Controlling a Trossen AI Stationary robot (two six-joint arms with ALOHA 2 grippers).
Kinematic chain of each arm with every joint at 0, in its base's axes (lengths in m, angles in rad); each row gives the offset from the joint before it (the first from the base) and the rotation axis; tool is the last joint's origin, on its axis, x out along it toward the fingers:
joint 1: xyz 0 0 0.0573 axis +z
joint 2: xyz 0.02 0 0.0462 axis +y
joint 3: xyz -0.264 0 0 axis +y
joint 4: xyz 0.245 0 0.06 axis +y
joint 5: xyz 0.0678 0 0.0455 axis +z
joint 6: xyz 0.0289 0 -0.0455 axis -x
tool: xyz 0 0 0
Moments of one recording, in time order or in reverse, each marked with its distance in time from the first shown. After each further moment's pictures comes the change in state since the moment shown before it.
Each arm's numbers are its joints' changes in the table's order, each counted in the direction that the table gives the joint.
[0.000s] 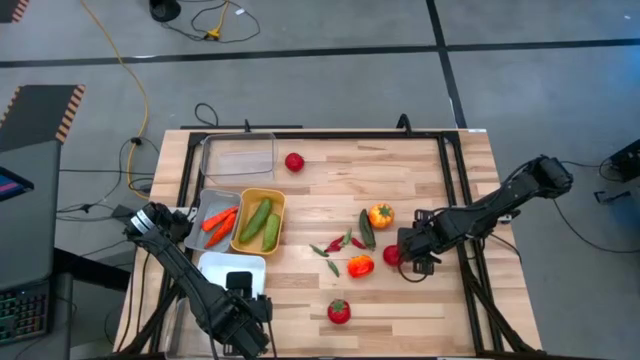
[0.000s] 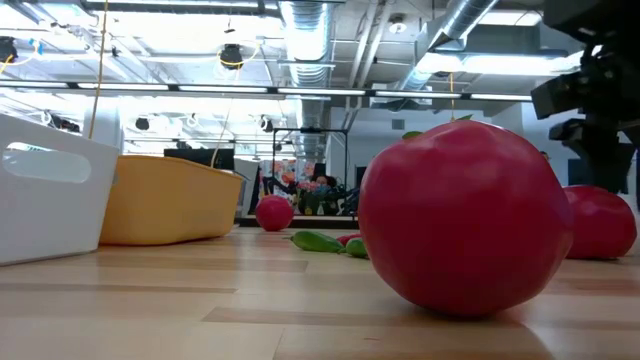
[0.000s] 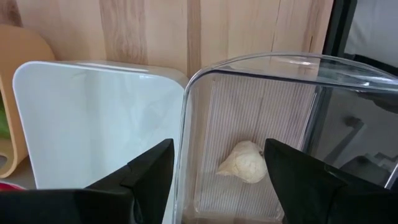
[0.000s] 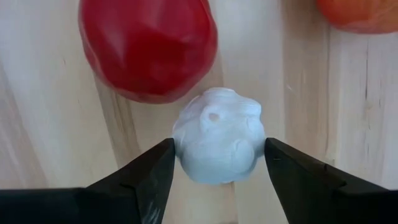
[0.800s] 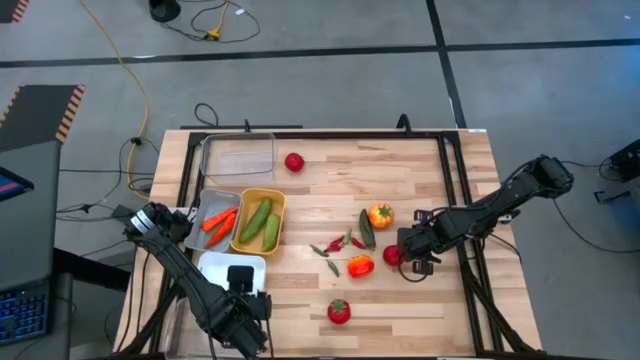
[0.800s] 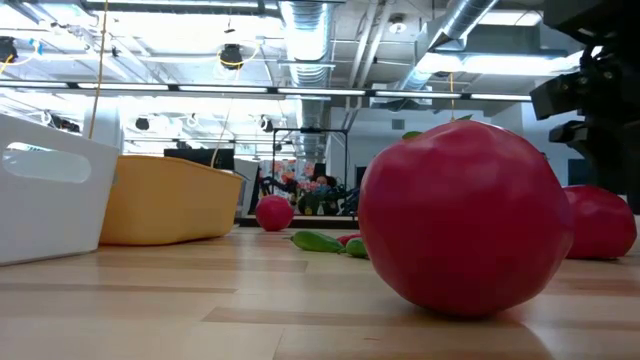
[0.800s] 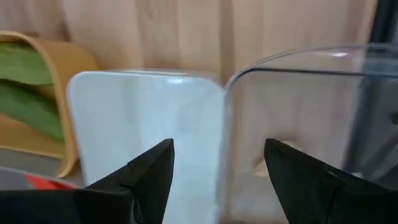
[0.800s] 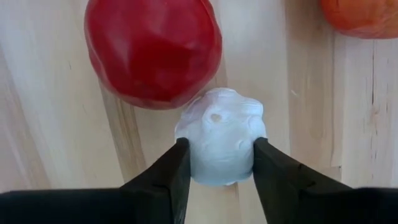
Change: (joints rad) left arm 0.001 0.000 0.000 0.074 0.094 -0.079; right arm 0.000 -0.001 0.013 -0.023 0.011 -0.001
